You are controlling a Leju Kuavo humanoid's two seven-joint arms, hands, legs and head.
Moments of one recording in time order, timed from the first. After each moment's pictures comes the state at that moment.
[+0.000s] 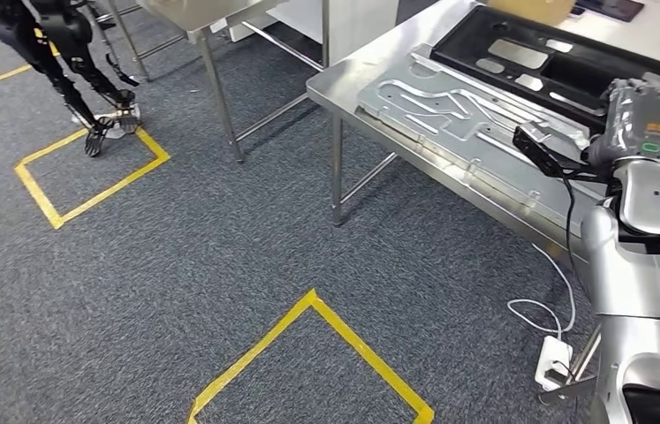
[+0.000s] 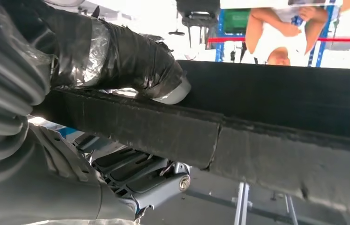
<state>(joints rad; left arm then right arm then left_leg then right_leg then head) 0.44 -0.36 0.65 -1.22 -0.15 -0.33 0.47 -0.55 -0.45 0.52 -1.42 0.90 -0.11 -0.12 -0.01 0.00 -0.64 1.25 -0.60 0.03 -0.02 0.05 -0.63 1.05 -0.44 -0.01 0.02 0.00</state>
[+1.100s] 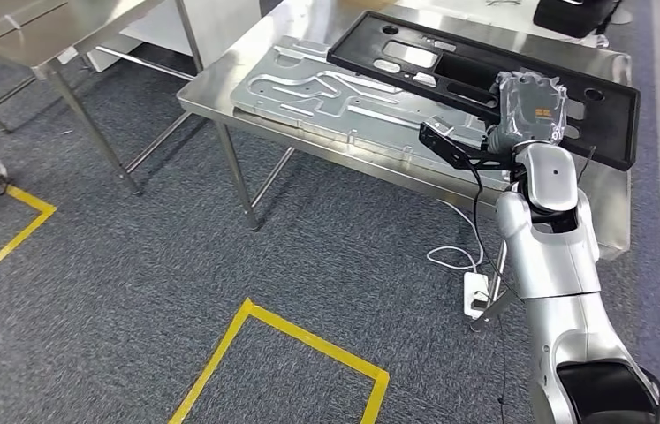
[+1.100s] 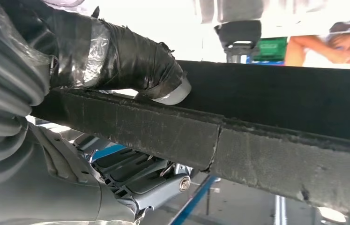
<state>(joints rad) 0.34 -0.36 0.83 -1.16 -0.36 -0.48 0.37 -0.68 -0.25 0.72 -1.37 0.87 -0.05 -0.12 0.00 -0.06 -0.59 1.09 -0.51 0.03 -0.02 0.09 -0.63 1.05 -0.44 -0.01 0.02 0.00</state>
